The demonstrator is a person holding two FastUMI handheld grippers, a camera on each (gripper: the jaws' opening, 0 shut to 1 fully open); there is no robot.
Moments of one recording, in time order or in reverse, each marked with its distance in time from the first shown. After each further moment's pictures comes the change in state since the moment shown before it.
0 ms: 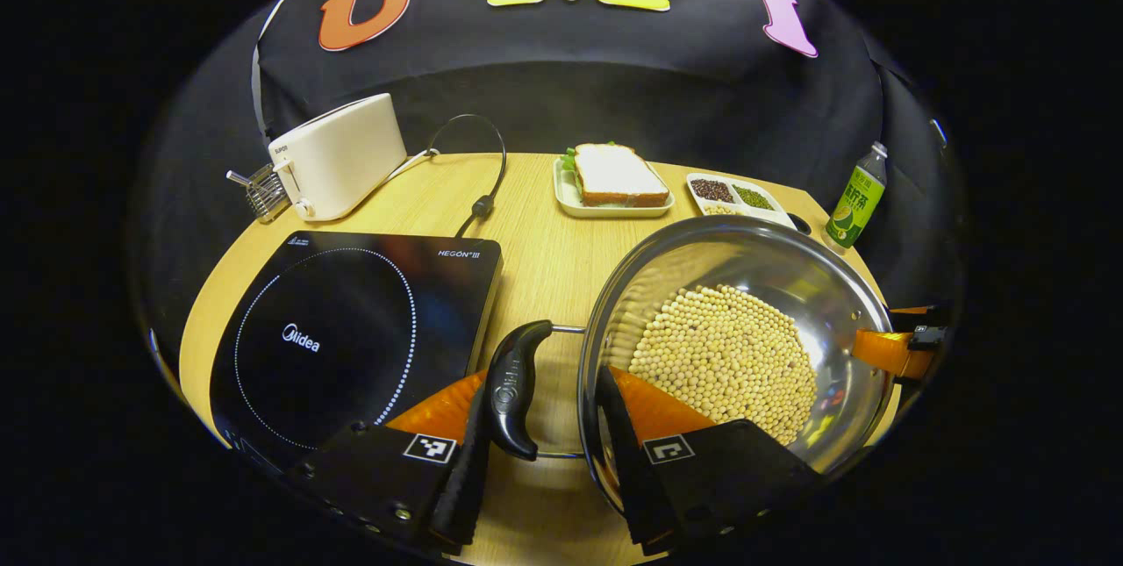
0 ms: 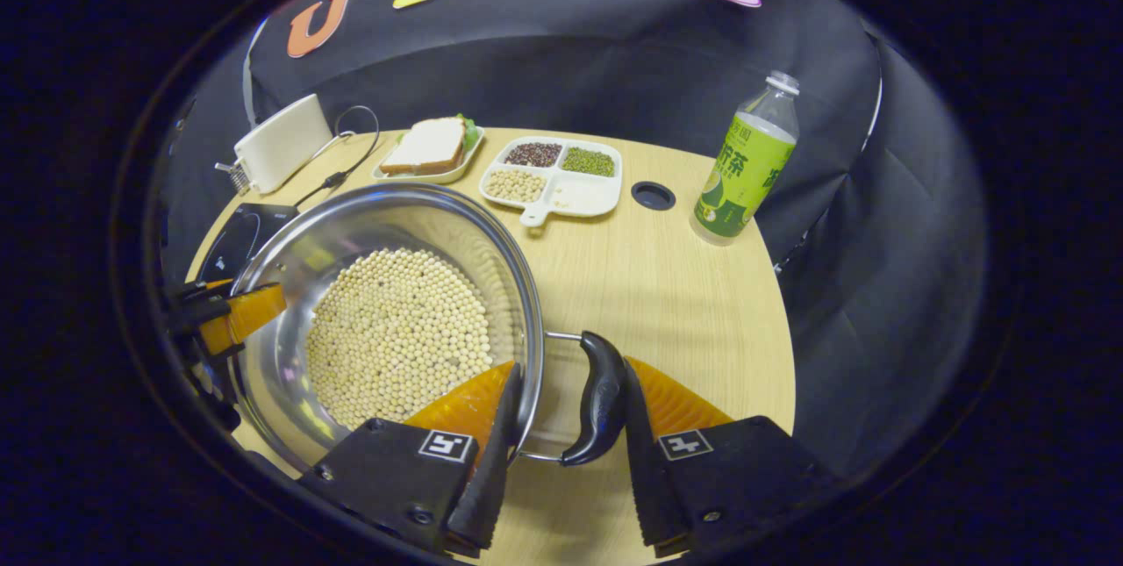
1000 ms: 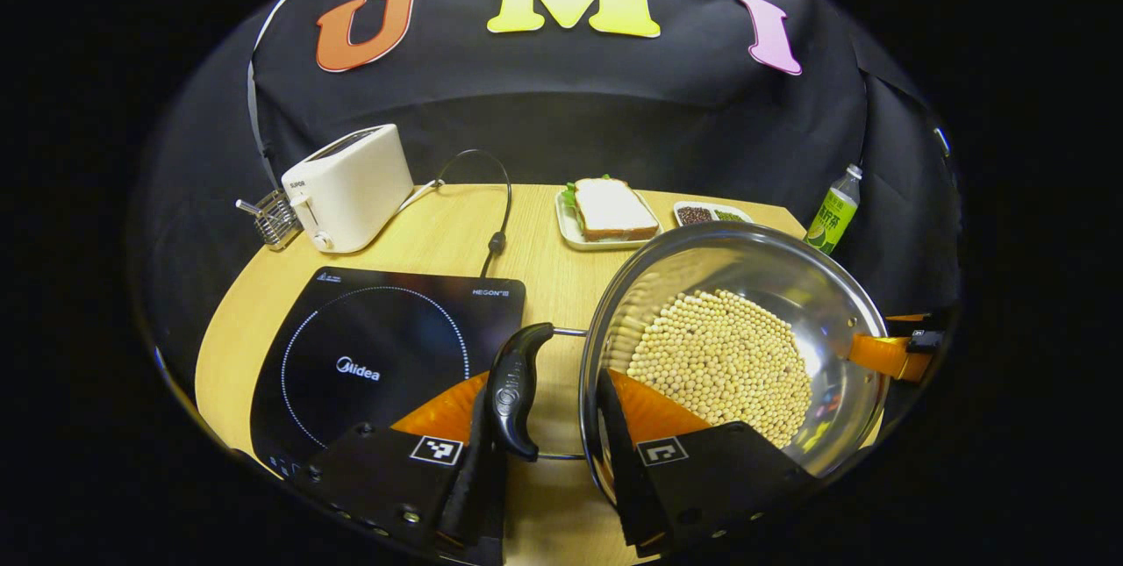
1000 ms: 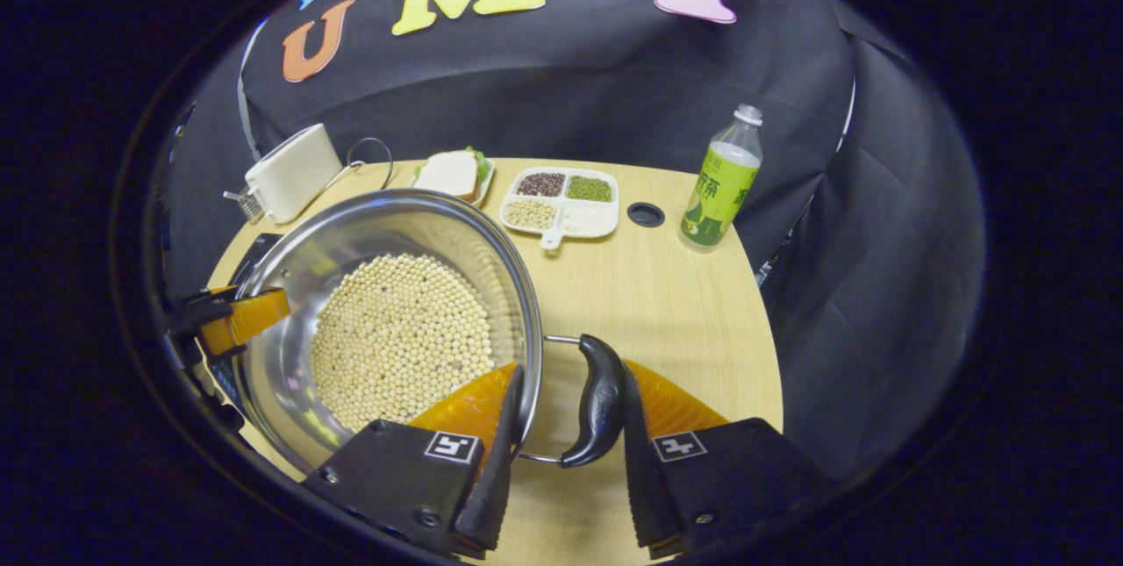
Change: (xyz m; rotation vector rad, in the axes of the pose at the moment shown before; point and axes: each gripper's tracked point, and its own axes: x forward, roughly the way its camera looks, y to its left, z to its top) left arm -0.050 0.026 0.031 0.016 -0.055 -0.041; right arm -0.064 0.033 0.008 0.057 -0.075 -0.011
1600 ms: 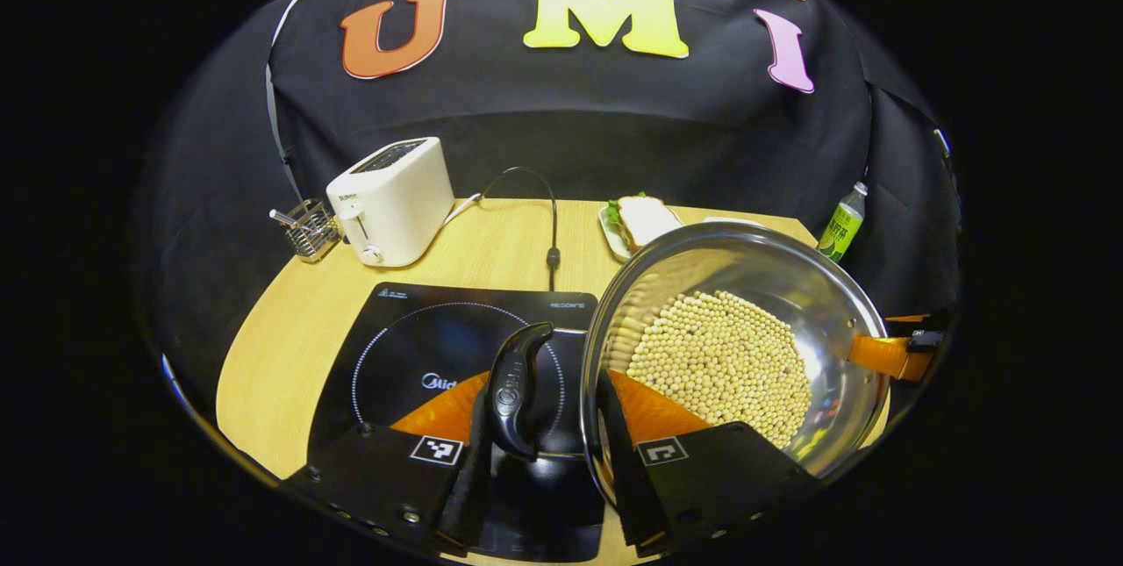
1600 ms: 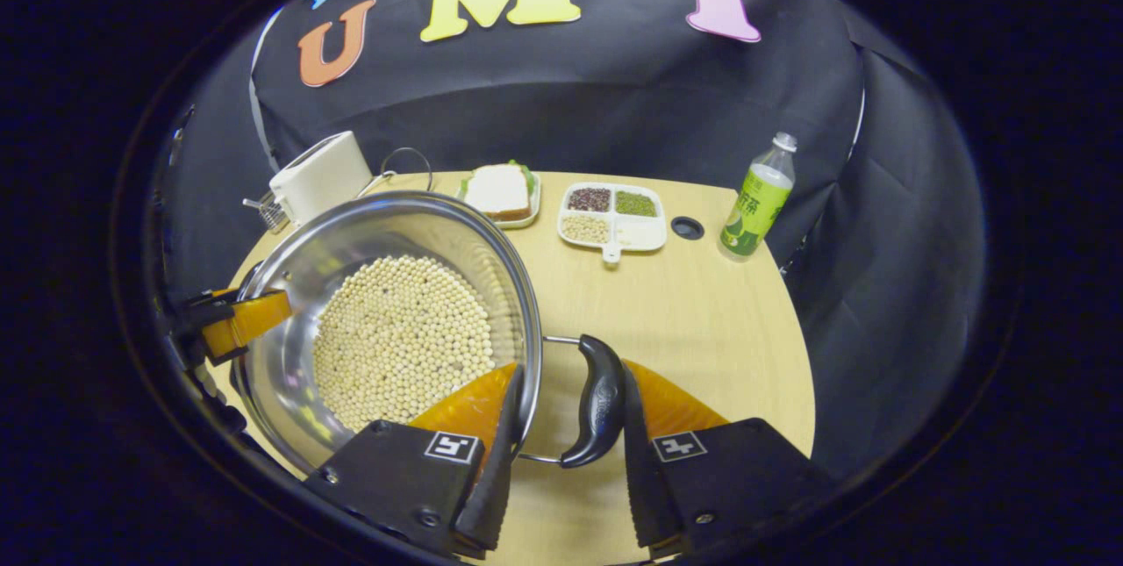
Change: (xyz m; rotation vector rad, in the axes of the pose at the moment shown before) left arm -0.029 0.073 0.011 -0.001 -0.023 0.024; right arm -0.020 0.076 0.009 0.013 -0.026 0.030
